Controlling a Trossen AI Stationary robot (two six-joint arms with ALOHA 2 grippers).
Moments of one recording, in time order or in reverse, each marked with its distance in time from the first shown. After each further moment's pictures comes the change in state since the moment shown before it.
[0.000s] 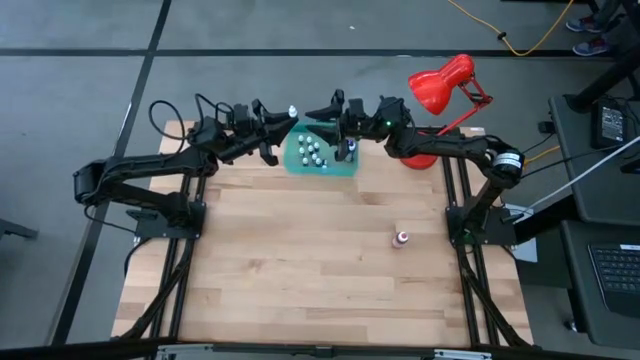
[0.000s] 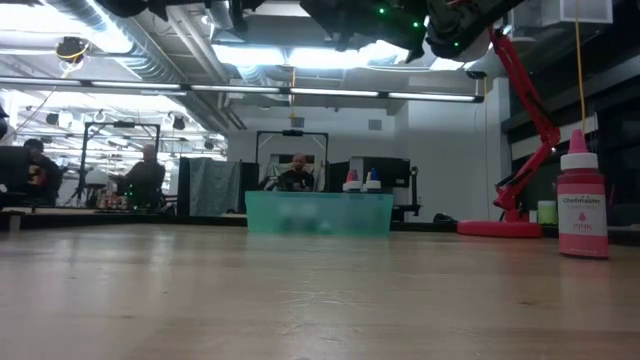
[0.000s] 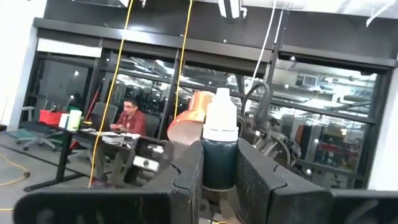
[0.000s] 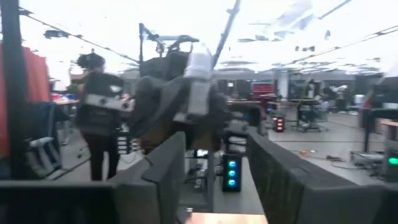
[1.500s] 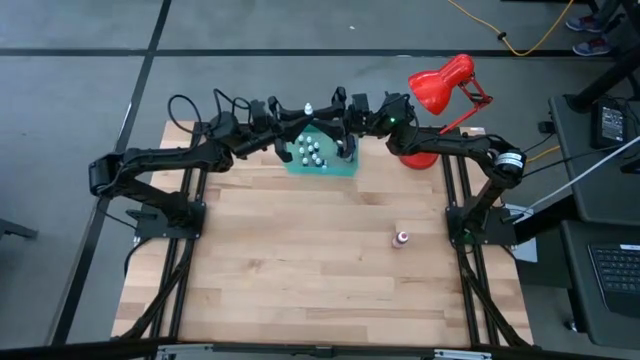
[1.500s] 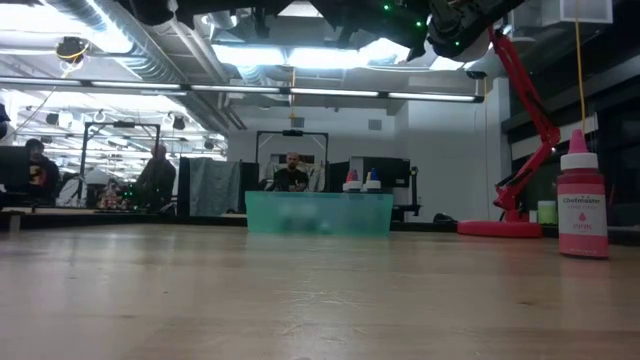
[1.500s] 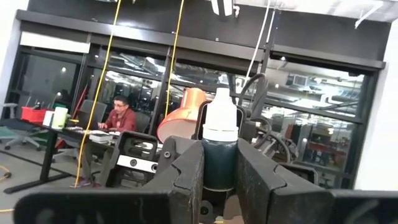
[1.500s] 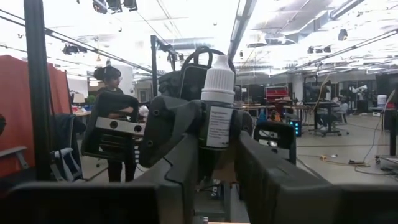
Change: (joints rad) left arm -0.001 0.163 0.092 0.069 0.058 -0.020; right arm 0.002 -0.002 0.007 0.012 -0.065 0.074
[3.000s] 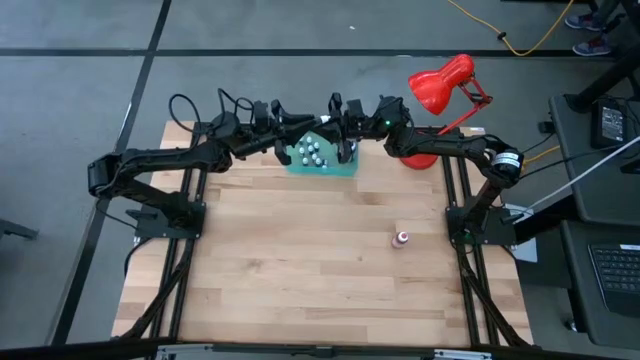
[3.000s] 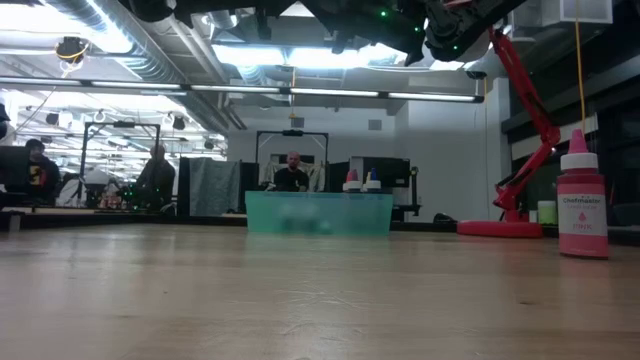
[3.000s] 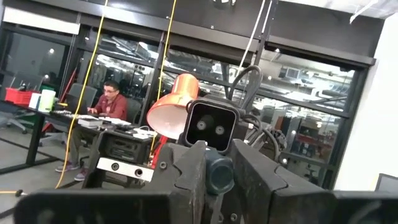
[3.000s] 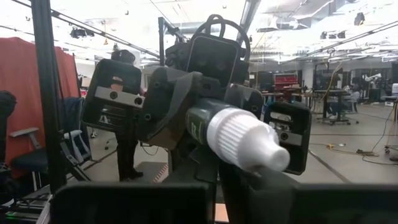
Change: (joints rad) left arm -0.002 -0.002 0.003 -0.088 0.033 -0.050; right arm 0.003 0.009 -0.005 -0.004 -0.029 -0.023
